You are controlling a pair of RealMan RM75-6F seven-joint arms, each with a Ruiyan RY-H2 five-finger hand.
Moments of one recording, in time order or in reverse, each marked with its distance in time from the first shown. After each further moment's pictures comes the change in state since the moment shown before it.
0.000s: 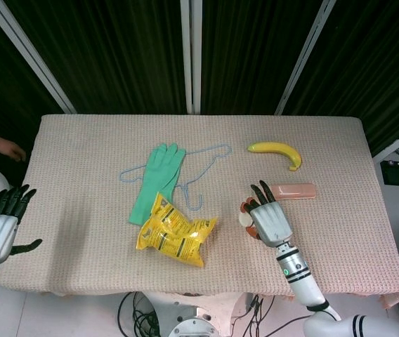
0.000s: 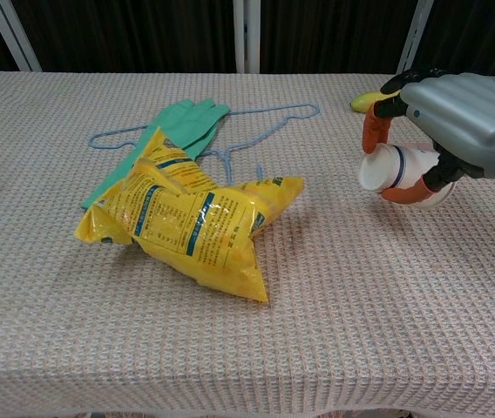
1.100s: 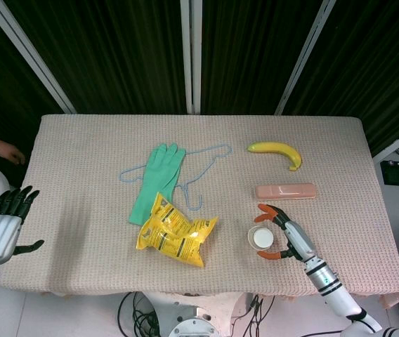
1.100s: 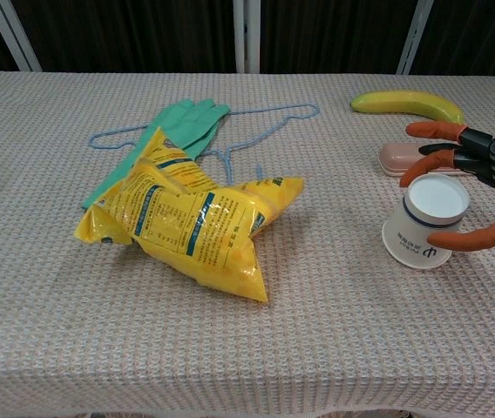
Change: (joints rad) left arm -0.008 -0.010 0.002 -0.001 -0.015 -0.022 0.023; right arm -0.118 0.081 -0.146 0.309 -0.291 0.010 1.238
